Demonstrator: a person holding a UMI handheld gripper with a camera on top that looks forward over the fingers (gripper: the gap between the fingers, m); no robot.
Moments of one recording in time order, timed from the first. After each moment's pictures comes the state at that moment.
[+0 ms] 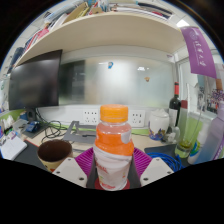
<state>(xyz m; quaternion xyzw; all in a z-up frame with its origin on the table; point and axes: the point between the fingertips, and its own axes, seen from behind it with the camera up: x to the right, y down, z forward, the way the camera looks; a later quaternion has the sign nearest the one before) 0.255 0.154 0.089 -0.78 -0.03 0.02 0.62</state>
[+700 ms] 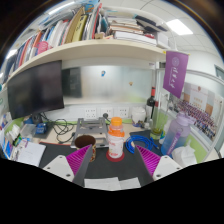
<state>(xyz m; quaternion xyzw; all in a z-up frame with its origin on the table) 0.234 -0.024 0.183 -0.84 0.05 -0.04 0.55</state>
